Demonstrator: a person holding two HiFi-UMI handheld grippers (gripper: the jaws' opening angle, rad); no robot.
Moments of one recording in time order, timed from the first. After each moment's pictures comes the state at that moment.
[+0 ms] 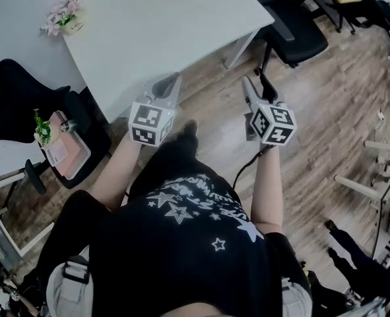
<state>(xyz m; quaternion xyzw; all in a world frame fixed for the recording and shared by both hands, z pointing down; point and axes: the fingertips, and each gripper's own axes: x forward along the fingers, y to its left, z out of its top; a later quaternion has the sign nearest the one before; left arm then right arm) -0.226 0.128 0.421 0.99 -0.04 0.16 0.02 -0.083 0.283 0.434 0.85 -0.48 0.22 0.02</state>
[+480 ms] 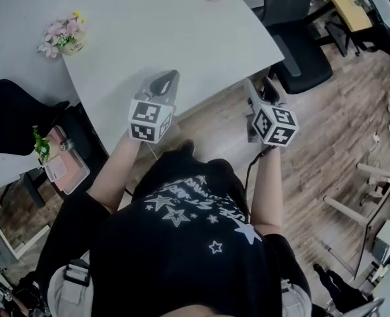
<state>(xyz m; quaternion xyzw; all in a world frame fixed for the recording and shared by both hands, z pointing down) -0.131 0.001 0.420 0.98 -0.08 0.17 0.04 0.026 0.165 0.426 0.84 -0.49 0.23 0.04</state>
